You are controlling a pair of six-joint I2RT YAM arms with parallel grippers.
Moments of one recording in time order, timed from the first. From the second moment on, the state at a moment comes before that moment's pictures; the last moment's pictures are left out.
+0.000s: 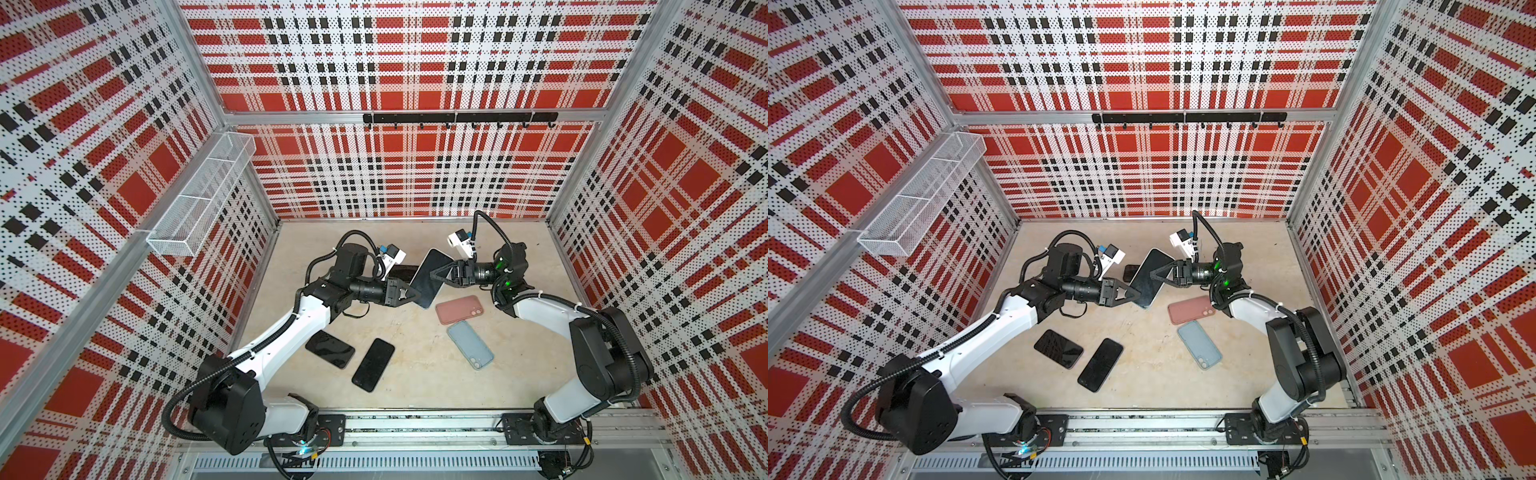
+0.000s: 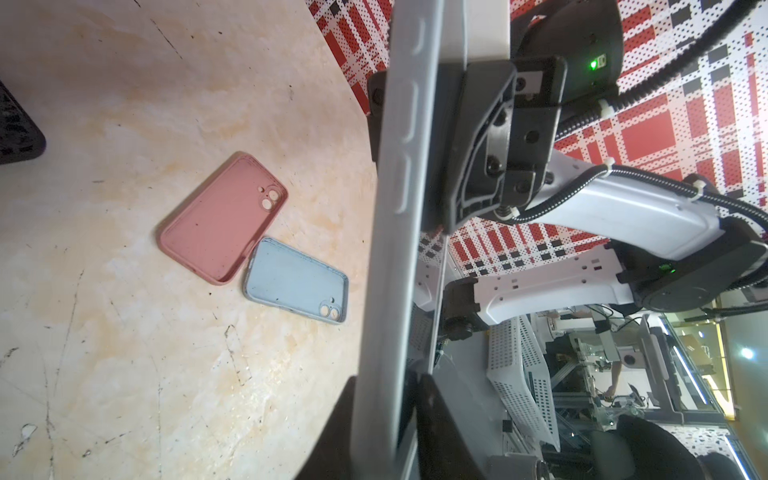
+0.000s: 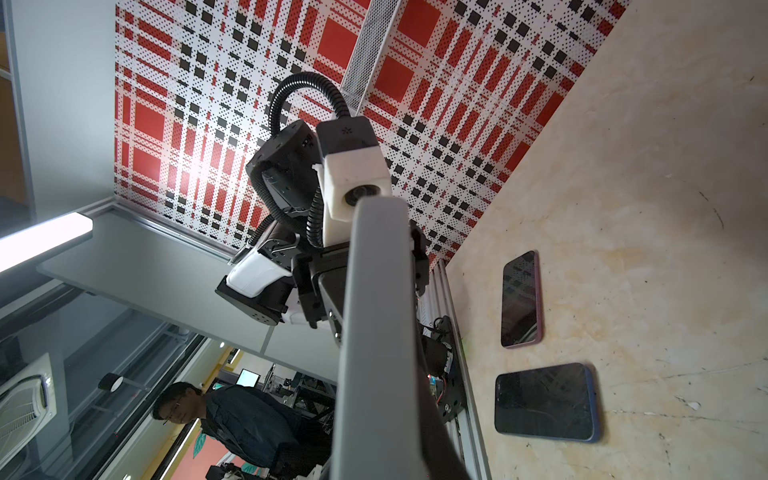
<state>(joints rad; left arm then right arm) -0.48 1.33 1.02 -0.26 0.94 -0.47 0.36 1.60 0.87 0.91 -1.25 1.21</state>
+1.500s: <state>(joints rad) -0.07 1.62 0.85 -0.31 0.72 -0.50 0.24 1.54 0.90 0.11 -0.78 0.66</state>
